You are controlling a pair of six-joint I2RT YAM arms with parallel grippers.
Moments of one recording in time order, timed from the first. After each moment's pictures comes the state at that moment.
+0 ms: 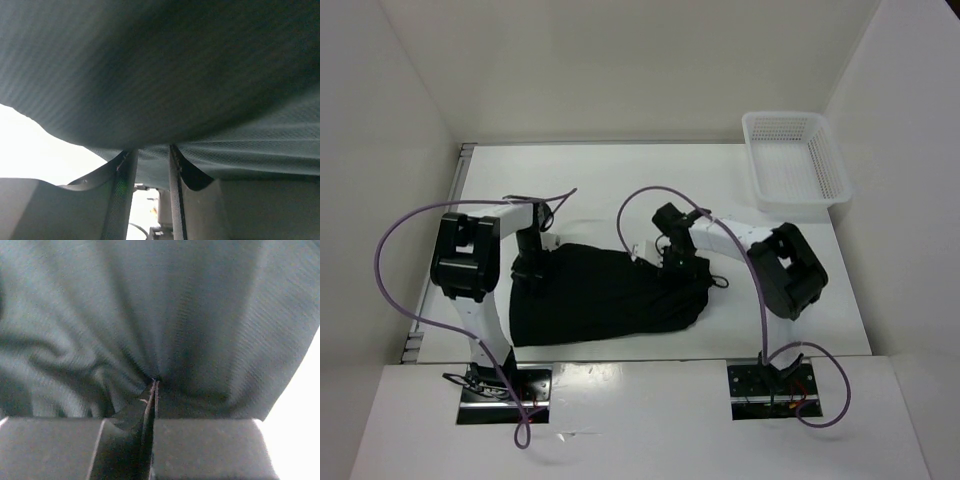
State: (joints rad) left arm -0.11 1.91 1.17 -1.06 -0.06 0.07; right arm 0.65 1.80 1.13 -0.80 -0.17 -0.83
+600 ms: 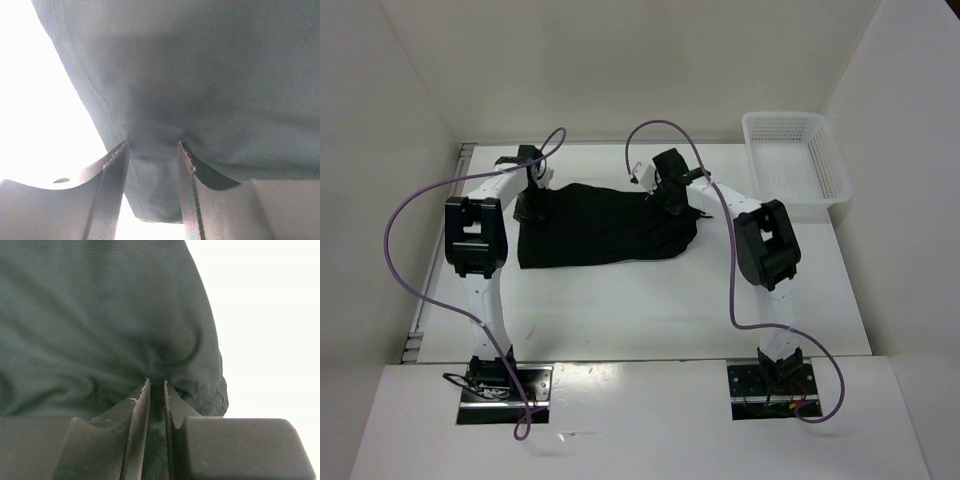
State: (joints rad) left arm -0.02 2.19 1.74 -0.91 -0.09 0.07; right arm 0.48 2.13 1.67 -0.51 0.06 -0.61
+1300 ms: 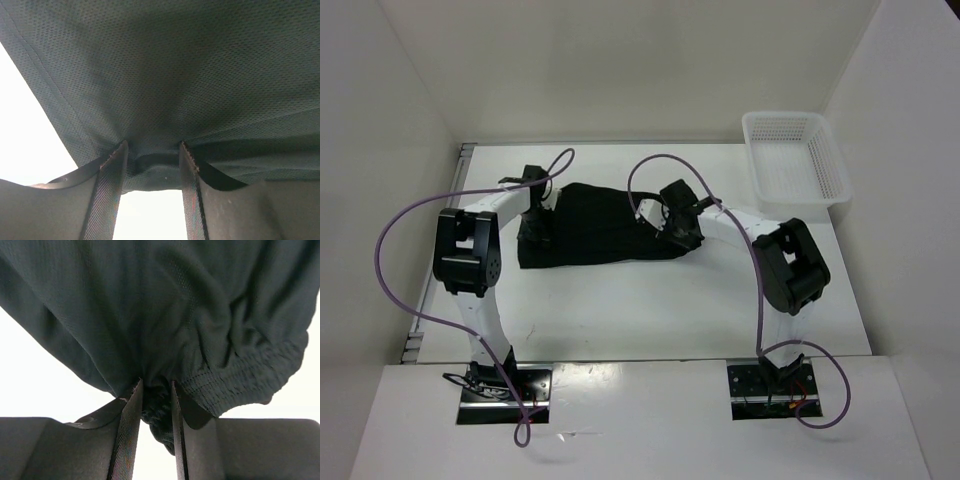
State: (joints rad) left arm -0.07 1.99 1.39 -0.79 -0.06 0.07; right arm 0.53 1.85 1.26 -0.48 0.05 -0.69
